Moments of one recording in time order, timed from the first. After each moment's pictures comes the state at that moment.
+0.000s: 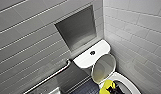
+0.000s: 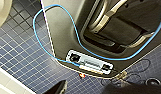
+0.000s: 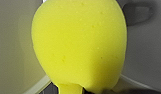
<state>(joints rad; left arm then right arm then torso) 1.46 3.18 -2.78 0.20 0.08 -0.06 -0.75 2.78 -2.42 0.37 0.11 0.54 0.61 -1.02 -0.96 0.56</state>
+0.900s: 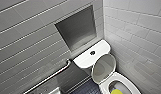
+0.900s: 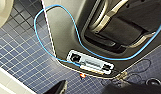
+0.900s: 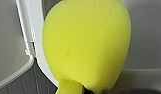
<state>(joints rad) 1.46 3.18 -2.78 0.20 0.08 -0.06 -0.95 2.54 -2.12 0.34 0.33 0.54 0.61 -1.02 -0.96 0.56</state>
